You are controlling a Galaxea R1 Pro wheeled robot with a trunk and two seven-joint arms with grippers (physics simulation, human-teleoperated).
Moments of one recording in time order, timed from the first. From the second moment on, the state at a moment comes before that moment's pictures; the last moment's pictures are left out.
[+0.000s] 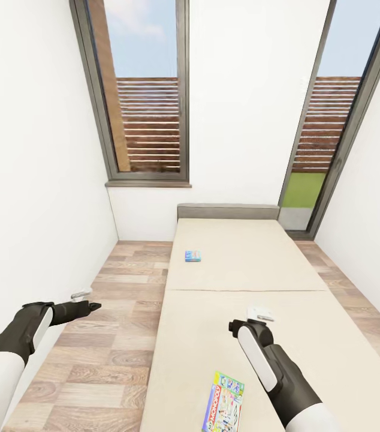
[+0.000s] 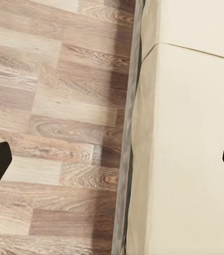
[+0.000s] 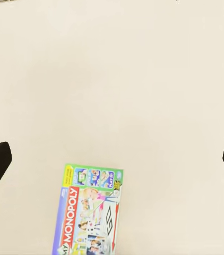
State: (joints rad) left arm -0.75 0.27 0.23 -0.63 0.00 0.60 -0.41; right arm -0.49 0.07 0.28 -1.13 -0.59 0.69 -0.76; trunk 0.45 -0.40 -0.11
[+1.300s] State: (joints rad) left arm -0.75 0.28 0.23 -0.66 0.00 0.61 -0.42; right arm -0.49 0.06 0.19 -1.12 -0.59 0.68 -0.76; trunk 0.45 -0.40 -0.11
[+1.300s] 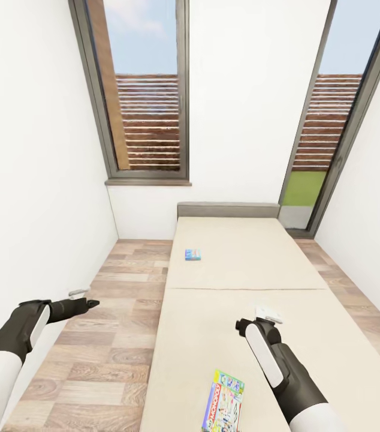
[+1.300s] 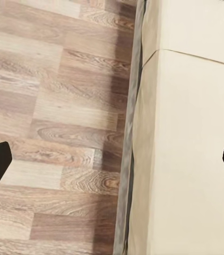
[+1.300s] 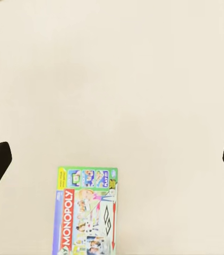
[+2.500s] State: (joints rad) left arm -0.75 0.28 0.23 -0.67 0.00 0.61 -0.42; right arm -0.49 0.06 0.20 -1.12 -0.59 0.69 -0.76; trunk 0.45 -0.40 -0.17
